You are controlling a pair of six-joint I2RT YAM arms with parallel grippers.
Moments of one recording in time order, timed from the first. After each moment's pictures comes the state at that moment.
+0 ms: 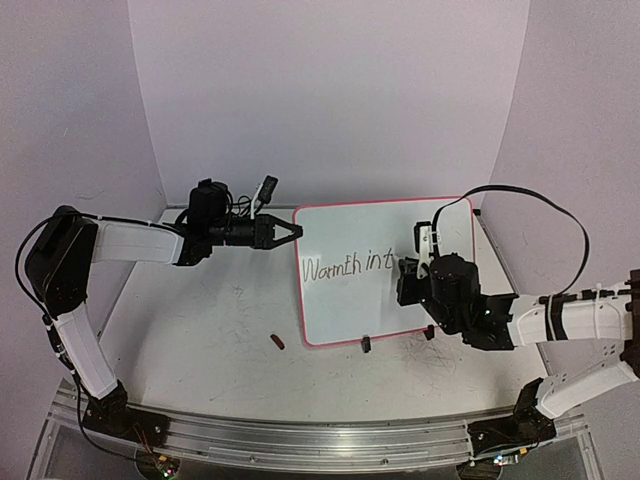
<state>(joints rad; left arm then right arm) -0.56 1.76 1.10 0.45 0.82 -0.49 0.92 1.29 0.62 0.35 0.64 0.26</state>
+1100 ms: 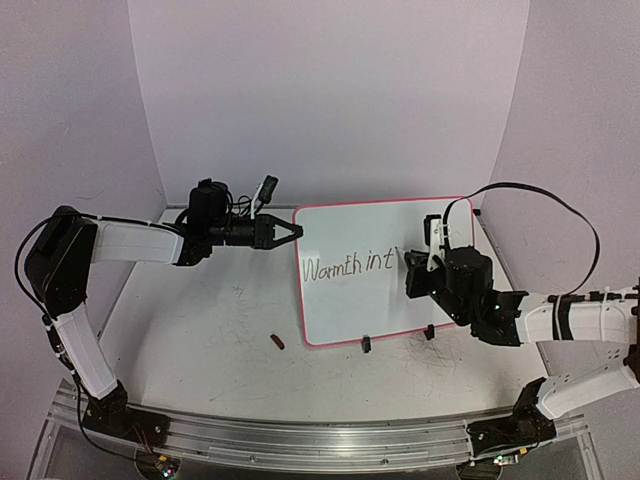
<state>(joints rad) -0.56 1.76 1.10 0.45 0.82 -0.49 0.83 1.24 0.59 0.39 0.51 0.23</state>
